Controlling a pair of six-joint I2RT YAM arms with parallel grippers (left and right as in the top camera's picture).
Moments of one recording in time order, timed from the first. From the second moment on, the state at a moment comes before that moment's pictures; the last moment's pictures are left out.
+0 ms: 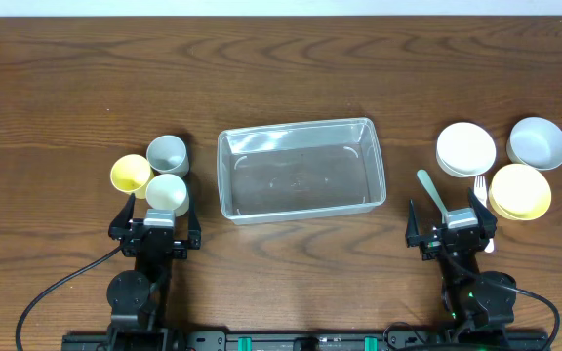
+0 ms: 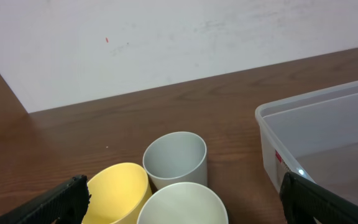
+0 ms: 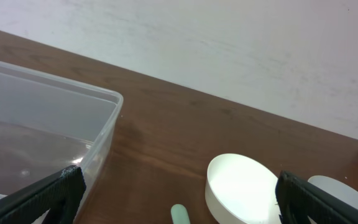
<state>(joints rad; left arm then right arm) -0.05 0.01 0.02 -0.11 -0.03 0.18 0.10 0.01 0.01 -0.07 -0.03 -0.20</state>
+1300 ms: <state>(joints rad) -0.05 0.14 0.17 -0.38 -0.03 -0.05 0.10 0.17 0.12 -0.13 -0.07 0.00</state>
